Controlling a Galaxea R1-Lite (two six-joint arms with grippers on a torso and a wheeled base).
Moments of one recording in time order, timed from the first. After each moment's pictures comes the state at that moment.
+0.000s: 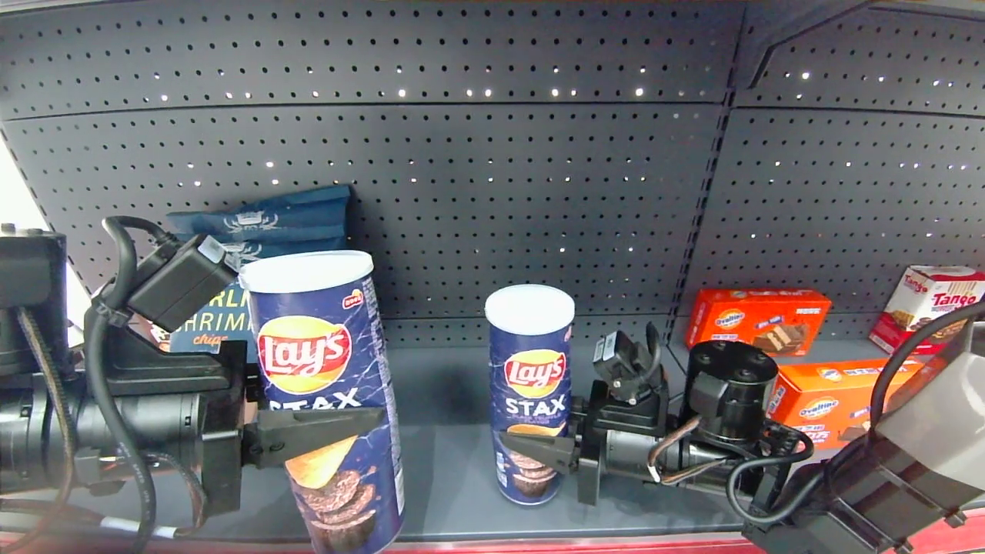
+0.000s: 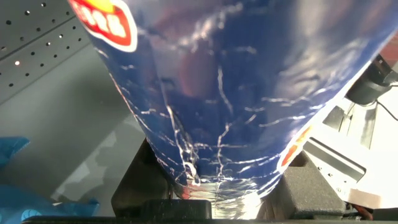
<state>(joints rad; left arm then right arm) -0.30 1.30 -0.72 -0.15 -0.70 0.10 0.69 2.01 -0.63 -1.31 0.58 0.01</state>
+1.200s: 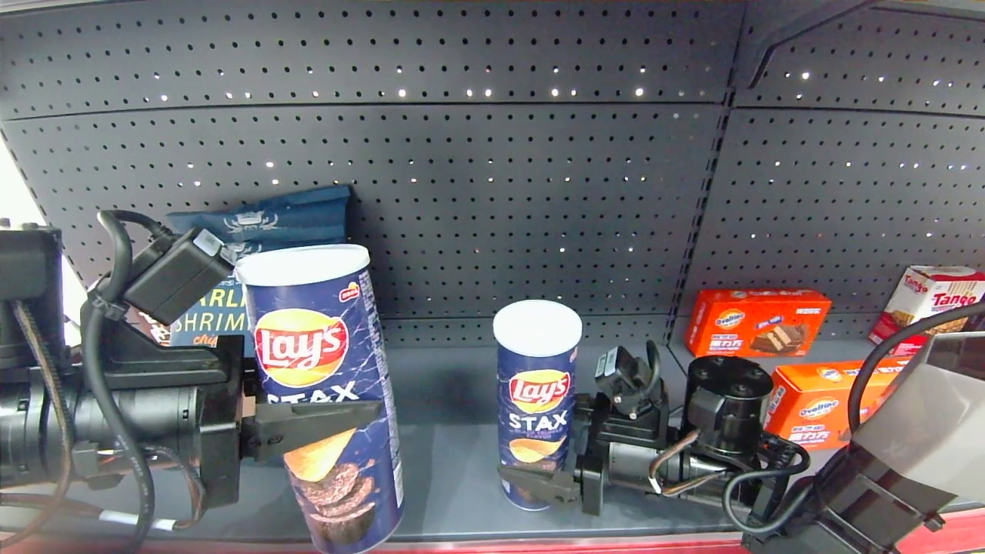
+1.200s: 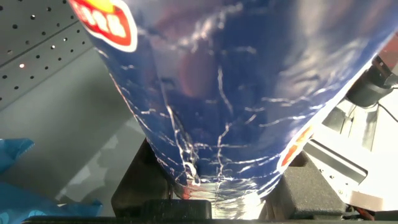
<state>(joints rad) -0.29 1.30 -0.73 -0.15 -0.71 0.10 0.68 2.05 -0.59 -1.36 0.58 0.00</state>
